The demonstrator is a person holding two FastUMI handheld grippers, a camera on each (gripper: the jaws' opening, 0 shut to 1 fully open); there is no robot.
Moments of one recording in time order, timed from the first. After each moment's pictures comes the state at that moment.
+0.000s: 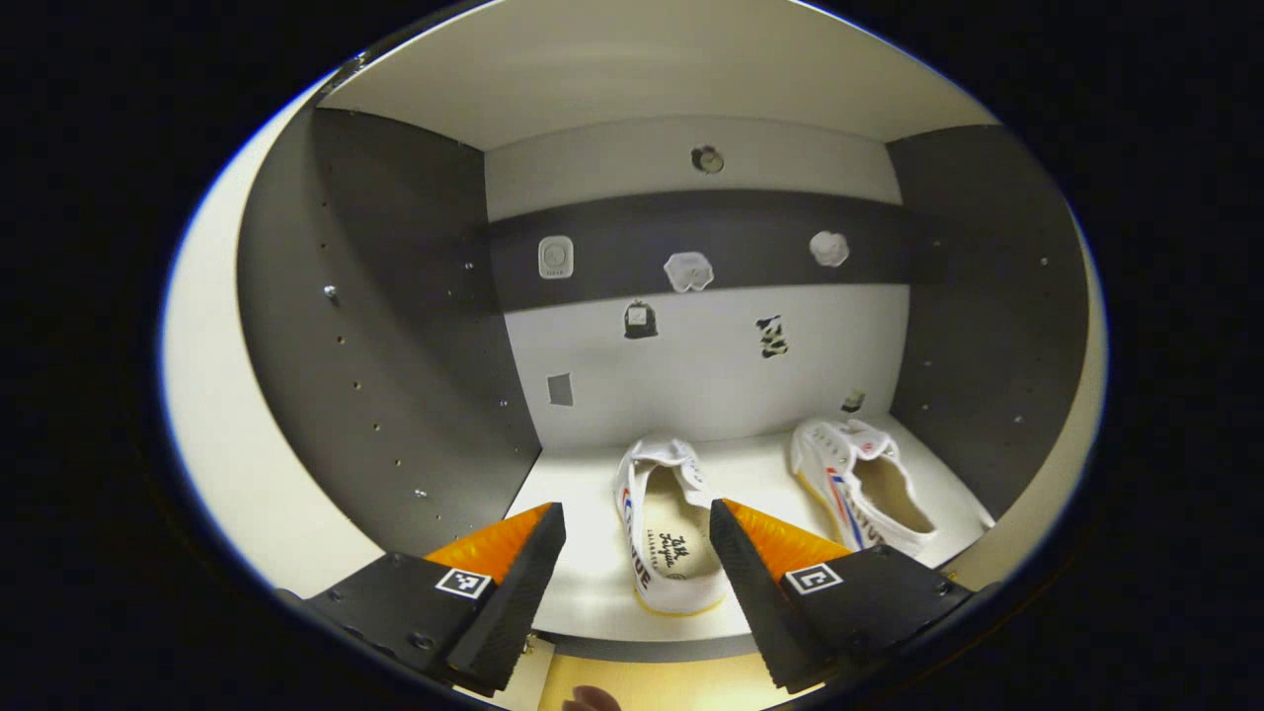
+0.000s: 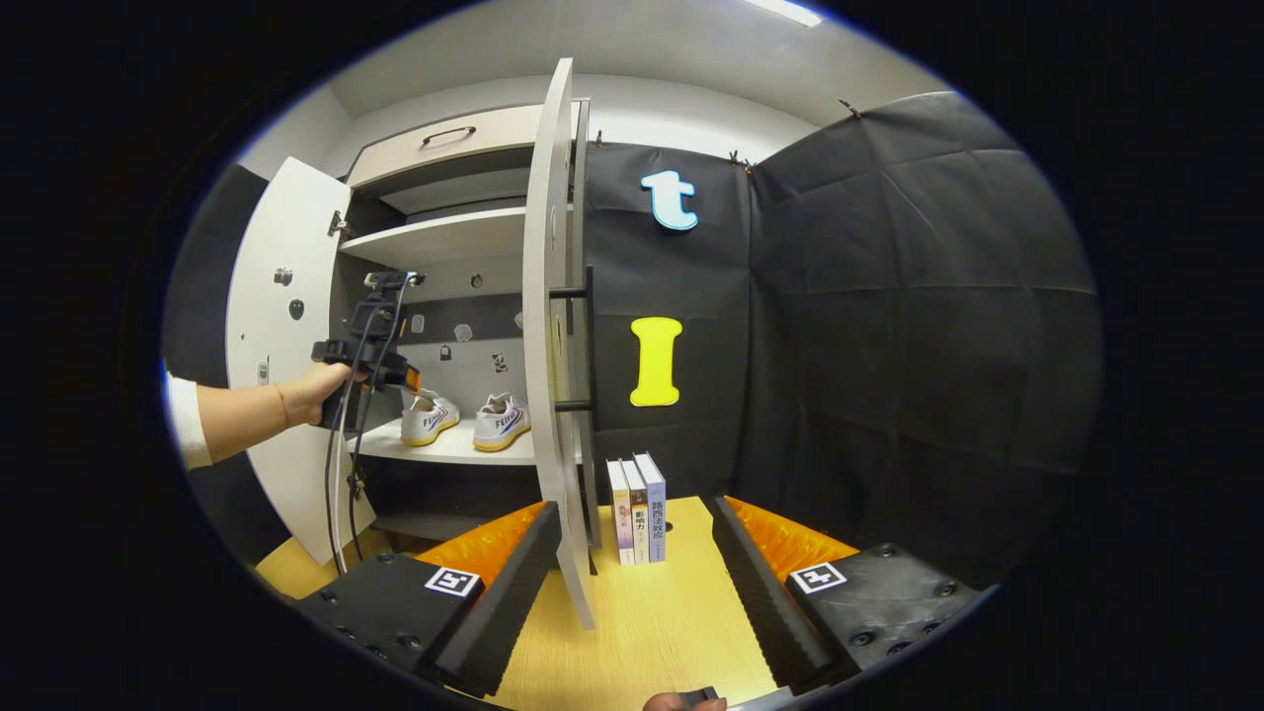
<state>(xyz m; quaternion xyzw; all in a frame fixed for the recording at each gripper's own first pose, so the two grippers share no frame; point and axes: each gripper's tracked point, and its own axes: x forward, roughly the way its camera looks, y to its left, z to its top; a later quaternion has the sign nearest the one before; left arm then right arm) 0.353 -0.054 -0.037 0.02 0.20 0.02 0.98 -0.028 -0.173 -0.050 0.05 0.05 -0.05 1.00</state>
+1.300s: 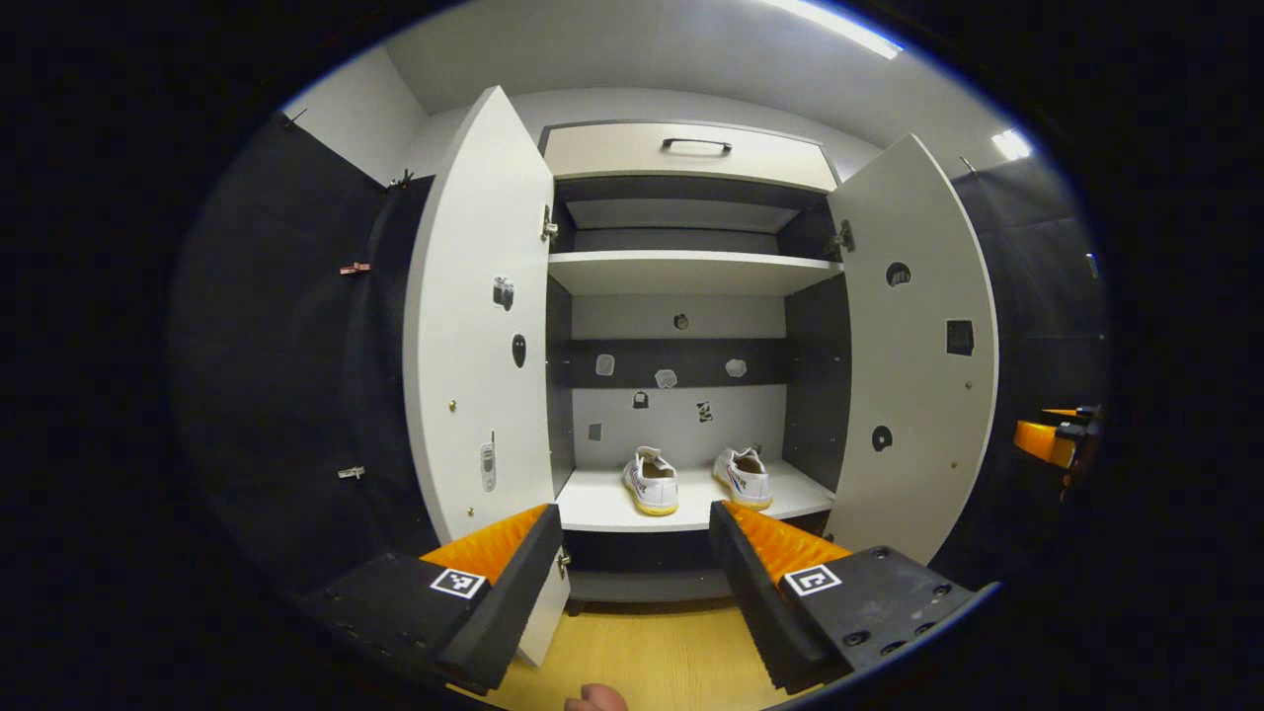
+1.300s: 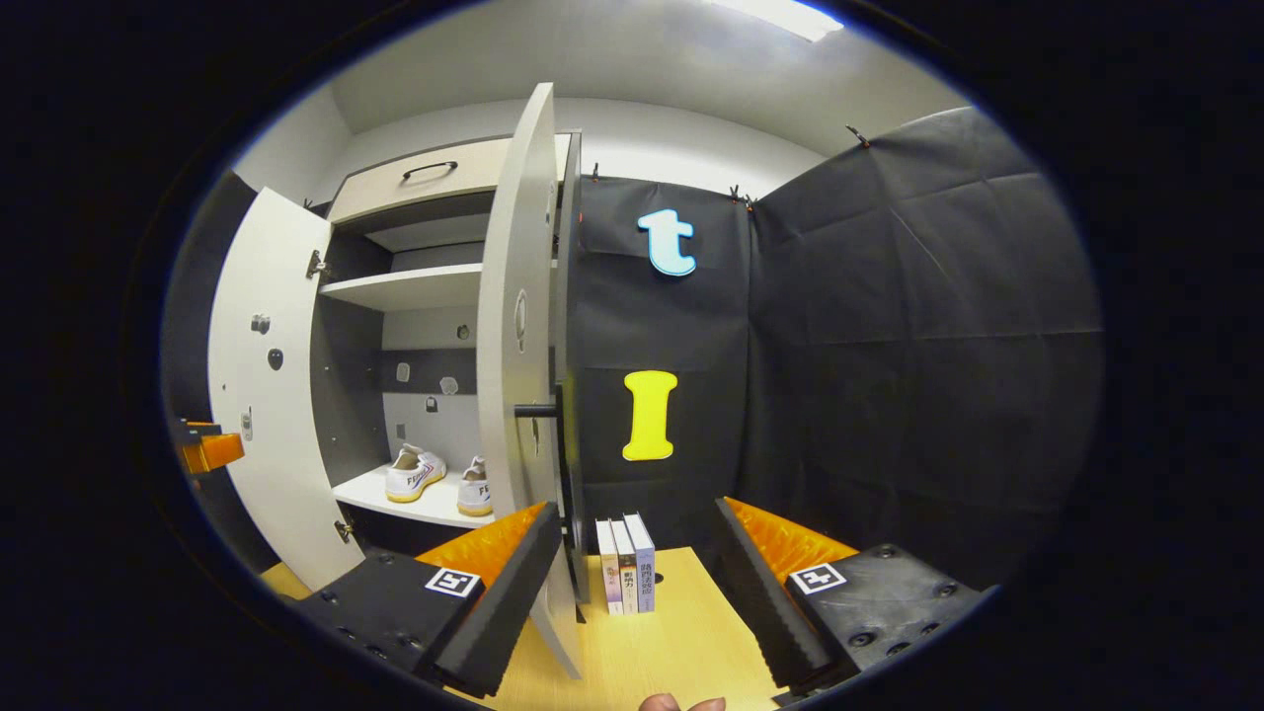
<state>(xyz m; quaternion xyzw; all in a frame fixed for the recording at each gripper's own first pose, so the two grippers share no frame) 0.029 -0.027 0.037 -0.02 0.04 0.01 1.00 0.034 -0.203 0.030 0.04 0.00 -0.06 1.00</state>
